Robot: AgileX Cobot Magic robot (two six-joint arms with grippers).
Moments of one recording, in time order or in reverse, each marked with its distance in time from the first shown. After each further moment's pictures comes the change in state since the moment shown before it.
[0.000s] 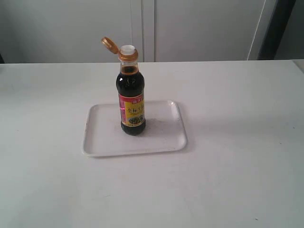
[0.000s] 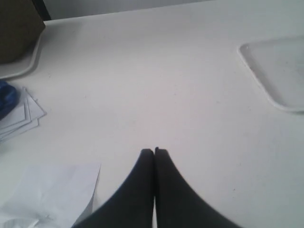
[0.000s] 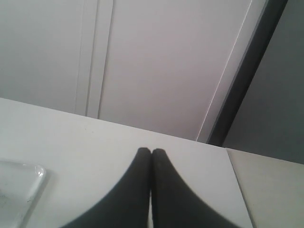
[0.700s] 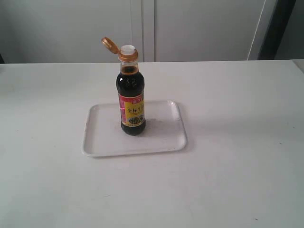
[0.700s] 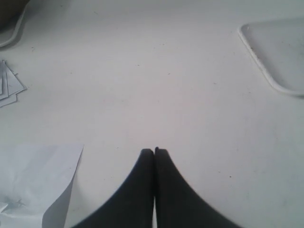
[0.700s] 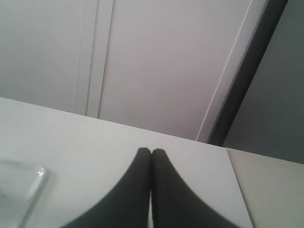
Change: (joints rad) left arm 0.004 -0.002 0.142 -0.052 -0.117 0.000; right arm 0.000 0.000 0.000 0.000 0.003 0.000
